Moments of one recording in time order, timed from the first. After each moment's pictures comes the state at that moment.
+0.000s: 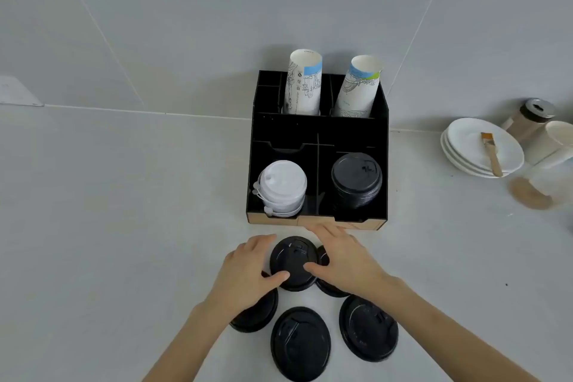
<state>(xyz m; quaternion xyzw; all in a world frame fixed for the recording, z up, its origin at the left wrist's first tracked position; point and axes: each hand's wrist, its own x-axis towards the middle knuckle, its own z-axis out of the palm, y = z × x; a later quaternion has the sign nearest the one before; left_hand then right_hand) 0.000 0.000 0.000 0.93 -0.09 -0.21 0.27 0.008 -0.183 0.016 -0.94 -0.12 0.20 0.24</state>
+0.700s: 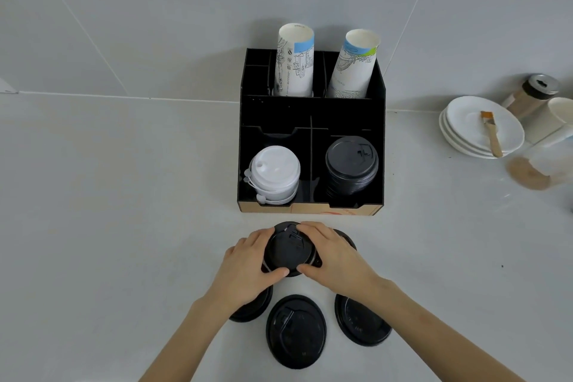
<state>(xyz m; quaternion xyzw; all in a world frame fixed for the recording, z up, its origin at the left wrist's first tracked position) 0.003 -0.010 -0.017 0.93 -0.11 -0.22 0.26 -0.003 -0.182 -0.008 -0.93 -0.12 0.19 0.30</state>
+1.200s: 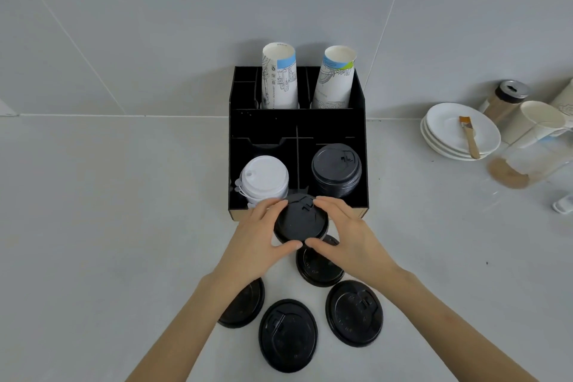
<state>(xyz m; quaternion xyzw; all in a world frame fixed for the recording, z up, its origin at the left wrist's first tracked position) 0.023 -0.040 0.026 0.92 -0.17 -0.11 0.33 -0.001 -0.212 0.031 -0.93 -0.08 0.04 0.36</state>
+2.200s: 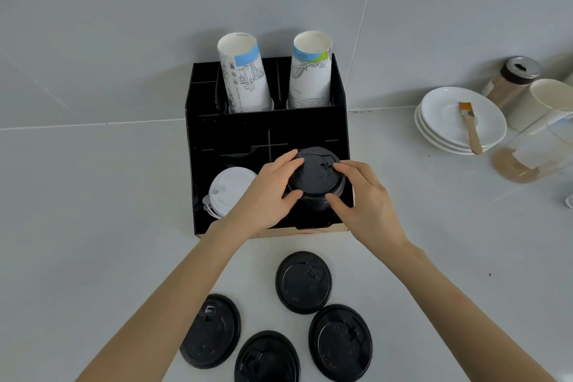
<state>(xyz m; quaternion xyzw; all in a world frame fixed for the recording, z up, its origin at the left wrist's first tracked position) 0.120 -0.112 0.037 0.92 -0.23 -0.15 0.30 0.064 -0.269 0.028 -0.92 0.03 -0.05 0.38</state>
